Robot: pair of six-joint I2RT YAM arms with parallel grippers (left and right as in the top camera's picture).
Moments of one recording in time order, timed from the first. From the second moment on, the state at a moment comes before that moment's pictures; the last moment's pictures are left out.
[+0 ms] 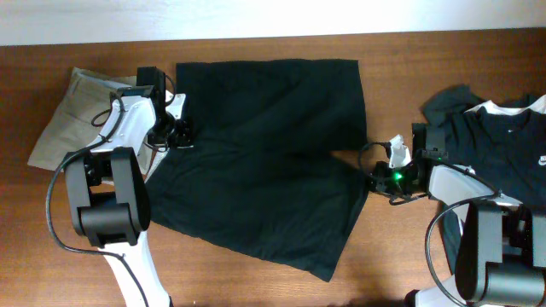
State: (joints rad) left arm 0.04 2.18 1.62 -0.87 0.16 0.06; right arm -0.14 1.71 0.81 -0.44 -0.50 0.14
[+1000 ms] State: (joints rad) left arm 0.20 1.68 0.90 -0.85 0.17 -0.27; right arm -0.30 1.29 0.79 -1.17 -0.45 0.20
